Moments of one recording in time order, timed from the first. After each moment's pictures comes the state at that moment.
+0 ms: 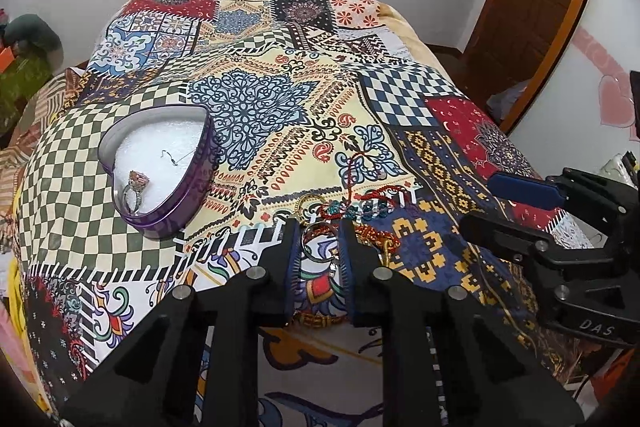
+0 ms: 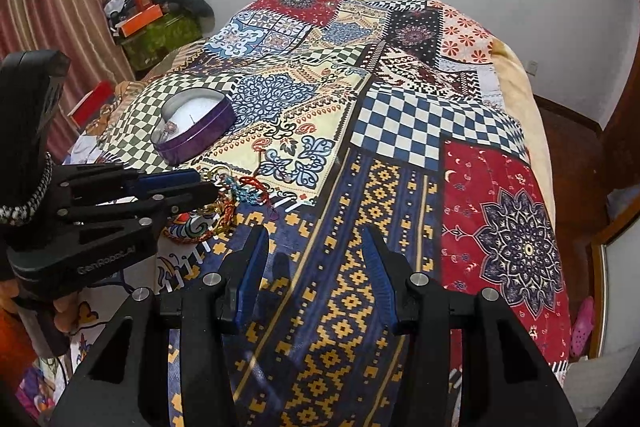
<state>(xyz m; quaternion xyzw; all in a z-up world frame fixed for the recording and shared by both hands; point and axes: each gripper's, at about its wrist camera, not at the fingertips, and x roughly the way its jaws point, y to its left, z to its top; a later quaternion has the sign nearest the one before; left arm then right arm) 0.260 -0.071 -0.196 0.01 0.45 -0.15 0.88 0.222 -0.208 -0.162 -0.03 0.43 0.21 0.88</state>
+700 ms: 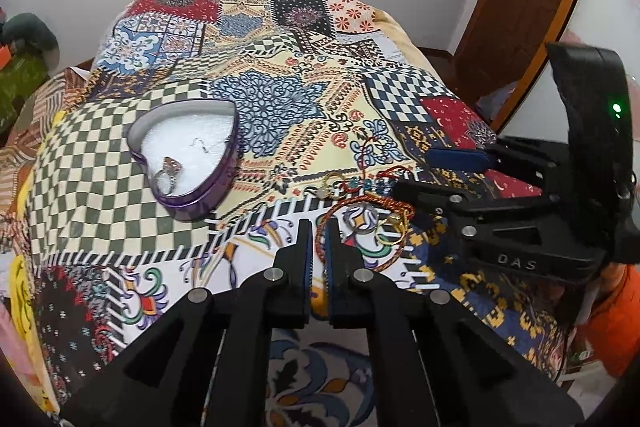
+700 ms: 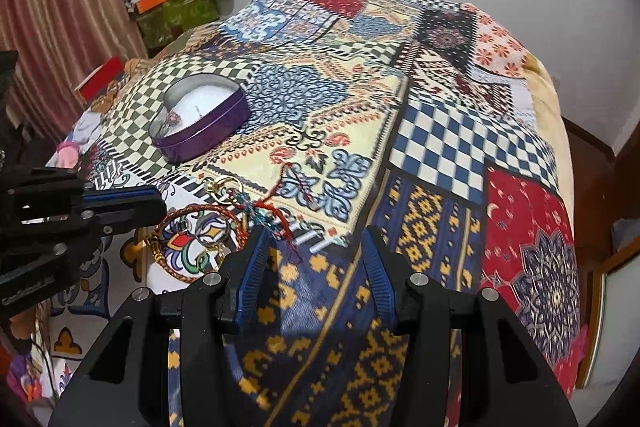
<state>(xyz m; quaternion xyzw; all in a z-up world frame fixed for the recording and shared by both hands) 0.238 -0.041 -0.182 0.00 0.45 -0.16 0.88 0.251 -0.173 -0.175 -0.09 0.44 0.25 0.86</state>
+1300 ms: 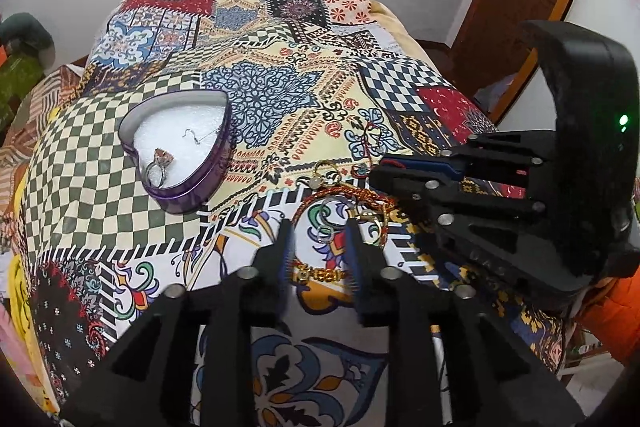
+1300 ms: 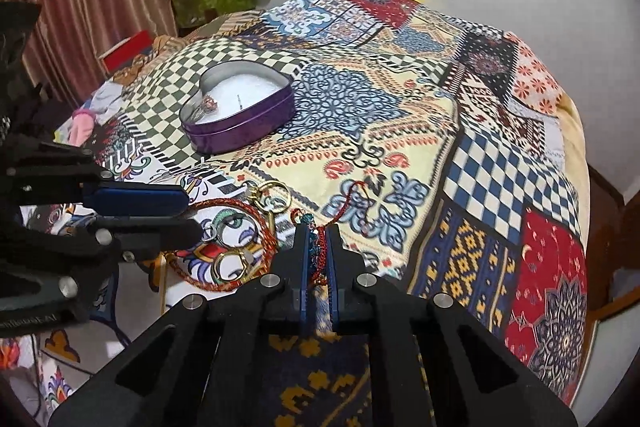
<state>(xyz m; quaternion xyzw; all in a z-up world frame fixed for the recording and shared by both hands) 0.238 -0.047 -0.188 0.01 0.46 -0.17 0.87 0.244 -0.157 -0.177 -0.11 0.41 0.28 0.86</state>
